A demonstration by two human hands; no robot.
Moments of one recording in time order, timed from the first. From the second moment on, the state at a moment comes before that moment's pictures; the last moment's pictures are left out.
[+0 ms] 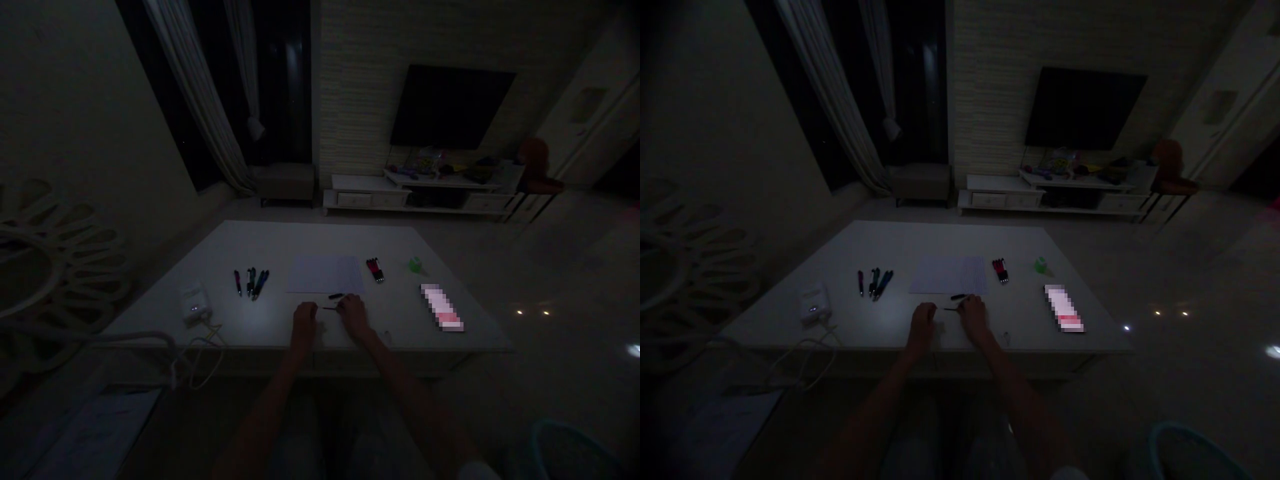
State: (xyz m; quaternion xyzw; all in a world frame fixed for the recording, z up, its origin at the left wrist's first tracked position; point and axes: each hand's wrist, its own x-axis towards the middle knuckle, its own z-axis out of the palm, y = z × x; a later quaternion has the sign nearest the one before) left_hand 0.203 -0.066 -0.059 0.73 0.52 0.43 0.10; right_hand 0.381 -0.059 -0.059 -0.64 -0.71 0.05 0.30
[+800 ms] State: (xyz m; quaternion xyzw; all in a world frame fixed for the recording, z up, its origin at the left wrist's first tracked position) left_hand 0.209 -0.074 -0.064 0.86 0.44 0.26 0.04; right_hand 0.372 -0.071 -0.009 -0.52 -0.81 0.09 0.25
